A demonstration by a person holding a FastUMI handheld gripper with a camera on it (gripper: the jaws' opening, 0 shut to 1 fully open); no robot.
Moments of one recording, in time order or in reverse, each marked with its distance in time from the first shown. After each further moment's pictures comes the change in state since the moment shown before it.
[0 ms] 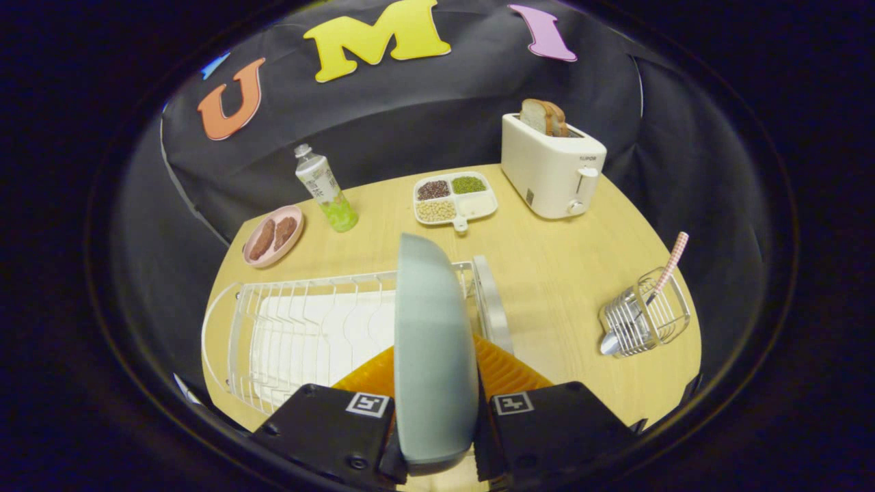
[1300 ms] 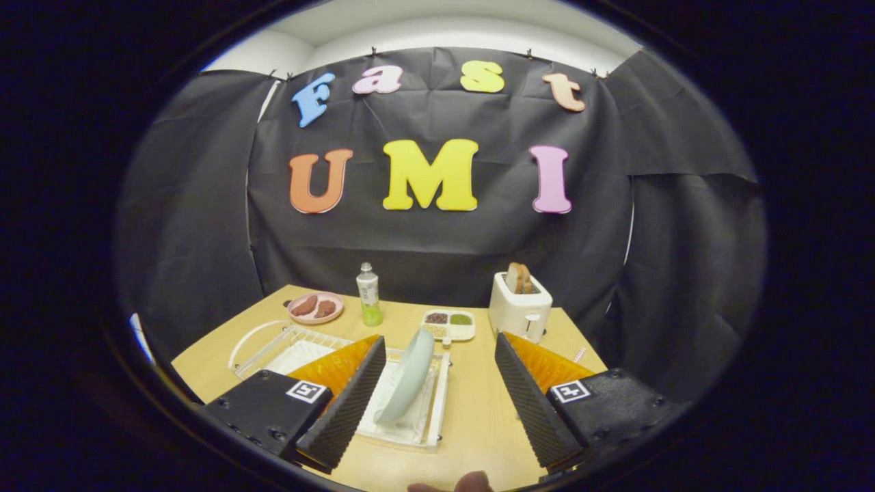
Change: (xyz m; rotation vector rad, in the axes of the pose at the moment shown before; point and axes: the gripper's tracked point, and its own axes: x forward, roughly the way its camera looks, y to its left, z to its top) arm -0.160 -0.035 0.006 -0.220 -0.612 0.083
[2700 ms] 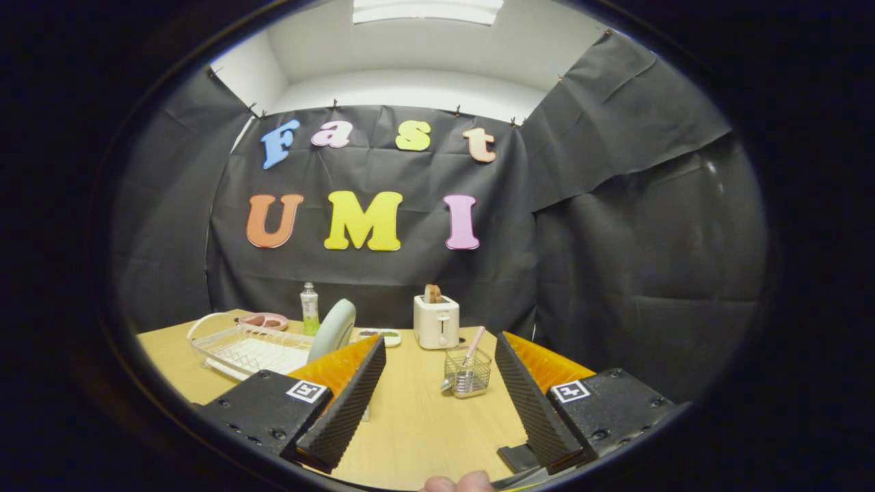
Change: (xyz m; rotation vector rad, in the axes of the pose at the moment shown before) arm -0.127 -0.088 -0.146 0.084 -0.380 -0.279
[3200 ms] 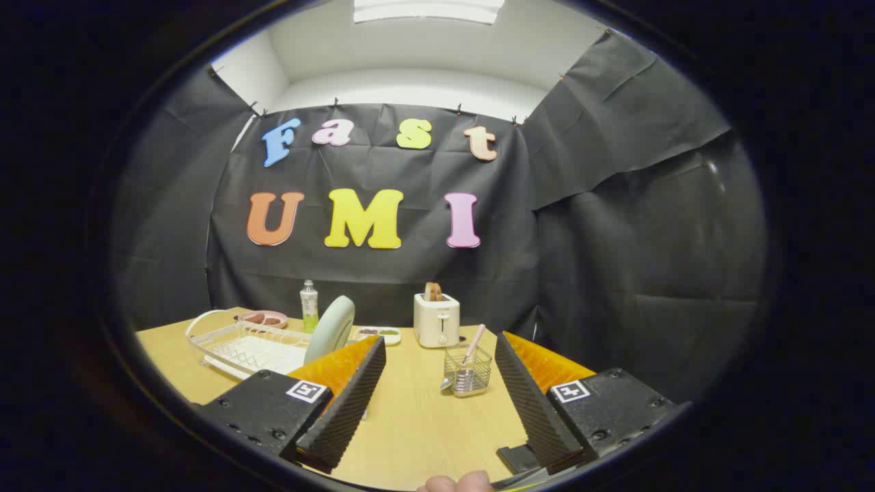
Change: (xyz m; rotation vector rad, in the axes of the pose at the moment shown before) arm 0.003 -0.003 -0.002 0.001 -0.001 0.002
